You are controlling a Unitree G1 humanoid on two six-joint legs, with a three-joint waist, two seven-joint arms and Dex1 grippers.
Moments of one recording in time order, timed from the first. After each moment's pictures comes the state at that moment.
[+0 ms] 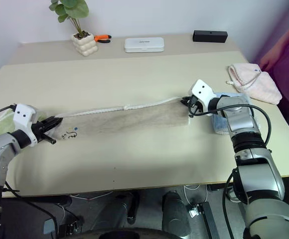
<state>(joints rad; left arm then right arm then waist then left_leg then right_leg) -0.17 0.73 0.29 0.12 -0.33 0.34 -0.73 -0.79 -0.63 0.11 0.71 0.01 -0.04 0.95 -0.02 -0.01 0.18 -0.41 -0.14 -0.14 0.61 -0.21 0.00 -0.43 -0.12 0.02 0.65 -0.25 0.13</state>
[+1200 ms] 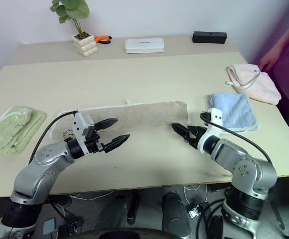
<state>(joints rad) -0.08 0.48 -0.03 -0.42 -0.48 0.43 -0.71 -0.32 -0.17 -0.54 -0.39 0.69 1.38 0.20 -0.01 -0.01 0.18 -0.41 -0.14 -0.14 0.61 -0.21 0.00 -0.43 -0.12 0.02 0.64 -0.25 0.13</state>
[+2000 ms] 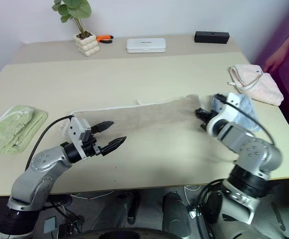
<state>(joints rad) -0.02 0.48 0.01 -0.40 -0.47 0.38 -0.69 -0.46 -0.37 -0.59 -0.30 0.71 1.34 0.08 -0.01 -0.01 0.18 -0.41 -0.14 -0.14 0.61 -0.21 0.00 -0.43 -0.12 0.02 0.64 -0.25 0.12</state>
